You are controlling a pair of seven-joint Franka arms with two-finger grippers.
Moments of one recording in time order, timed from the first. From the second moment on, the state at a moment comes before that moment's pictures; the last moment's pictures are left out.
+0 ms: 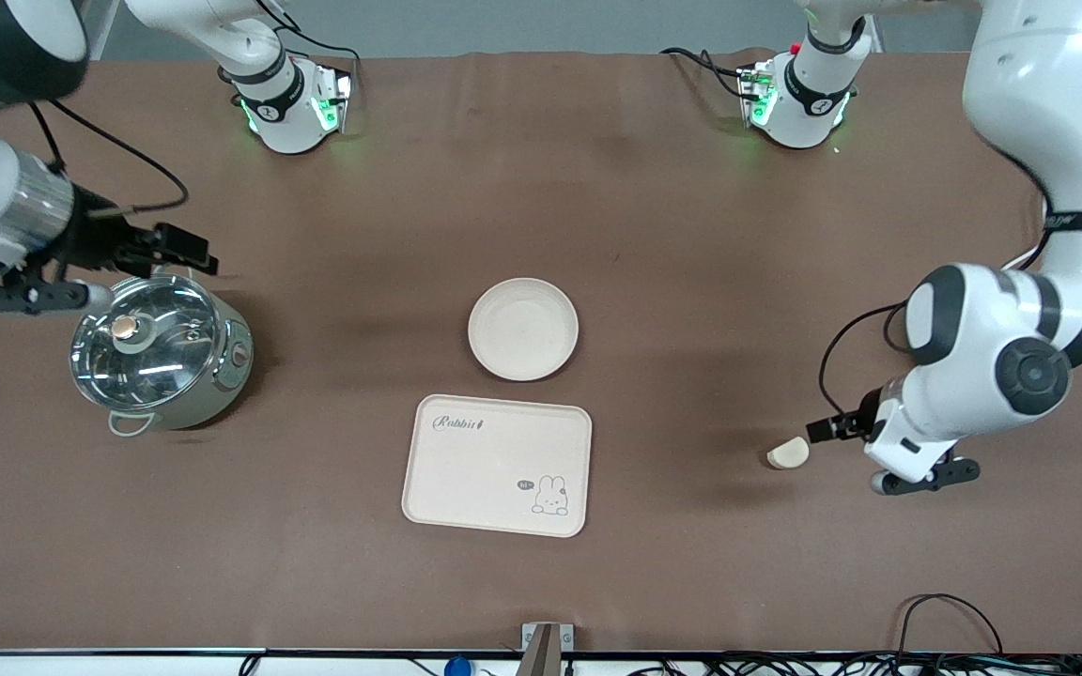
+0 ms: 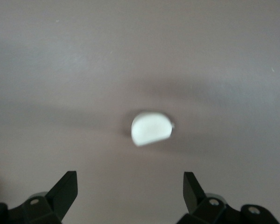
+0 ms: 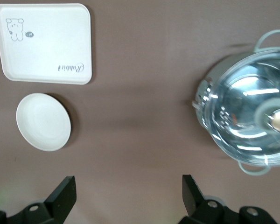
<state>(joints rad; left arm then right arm) -0.01 0.61 -0.15 -1.50 0.03 2.09 -0.35 0.26 0.07 -0.17 -1.65 0.21 1.61 0.11</state>
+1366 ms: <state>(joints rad) -0.04 0.82 -0.15 -1.49 0.04 2.32 -0.49 0.57 0.43 -0.17 -1.87 0.52 2.22 0.18</state>
